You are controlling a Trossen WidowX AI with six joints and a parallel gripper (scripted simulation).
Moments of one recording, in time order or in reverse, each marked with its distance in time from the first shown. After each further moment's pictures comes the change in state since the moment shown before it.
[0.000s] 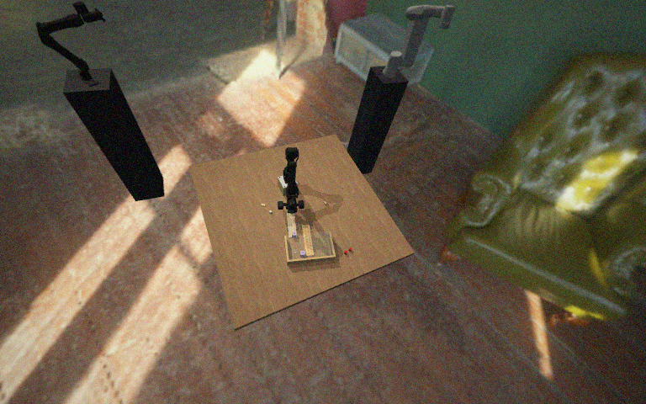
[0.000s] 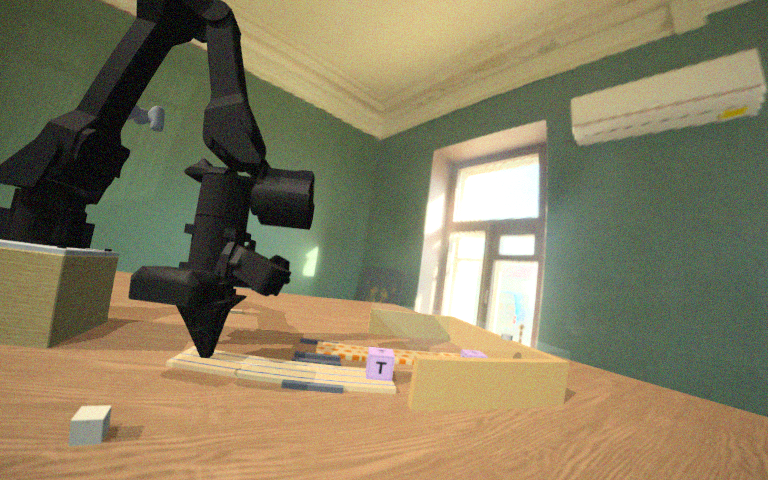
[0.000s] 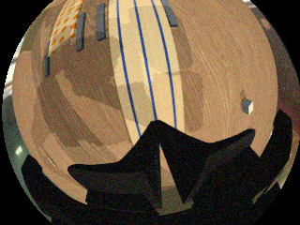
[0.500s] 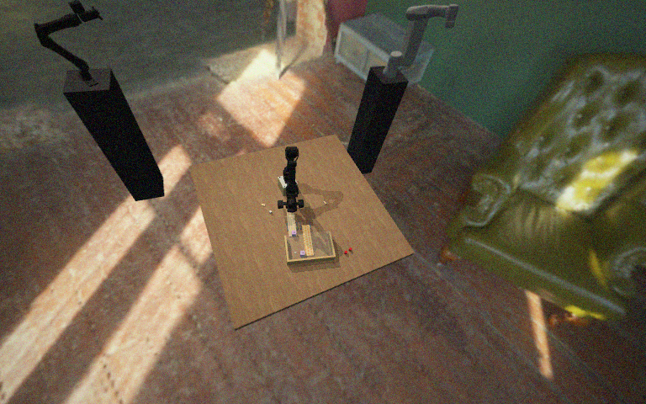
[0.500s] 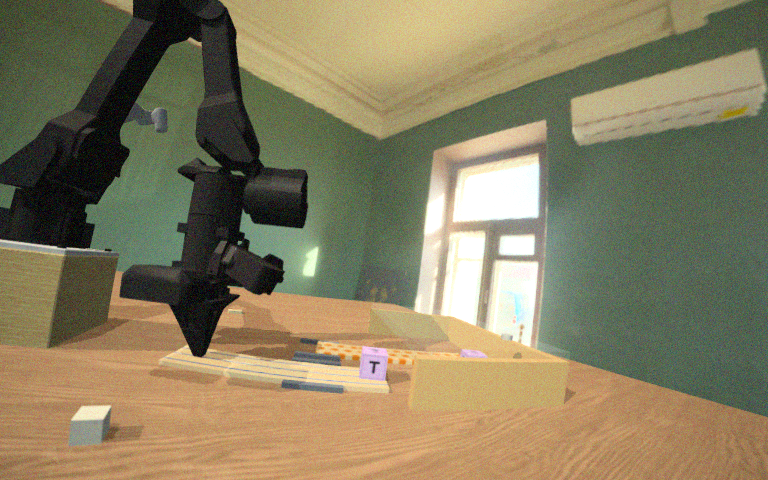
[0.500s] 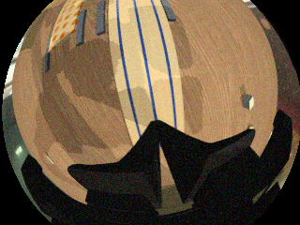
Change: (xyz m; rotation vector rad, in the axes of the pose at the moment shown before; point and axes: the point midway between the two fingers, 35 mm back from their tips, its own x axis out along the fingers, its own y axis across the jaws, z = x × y) arm 0.000 0.000 -0.008 0.000 0.000 0.000
